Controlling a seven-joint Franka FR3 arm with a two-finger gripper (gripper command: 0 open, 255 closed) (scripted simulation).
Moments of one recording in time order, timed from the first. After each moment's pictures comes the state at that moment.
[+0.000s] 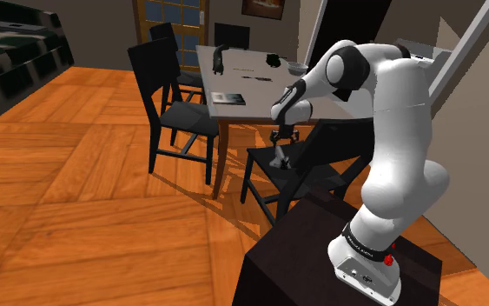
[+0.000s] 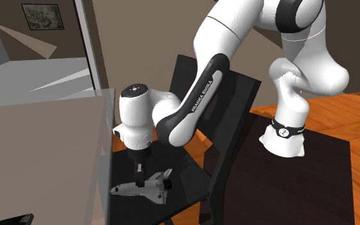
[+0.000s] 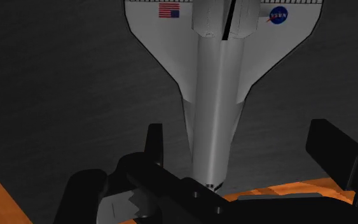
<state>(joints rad) -0.33 0.60 -0.24 -1.95 0.05 2.57 0.17</state>
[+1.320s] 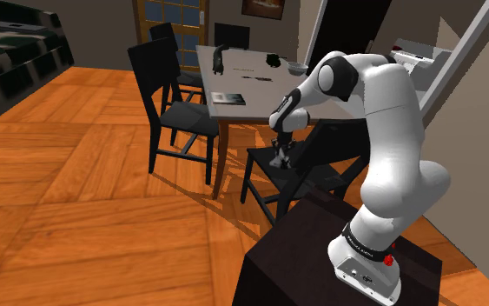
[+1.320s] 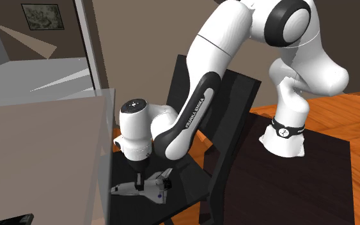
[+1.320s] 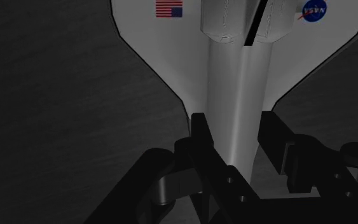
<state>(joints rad) -0.36 0.71 -0.23 -1.90 0.07 2.62 0.17</state>
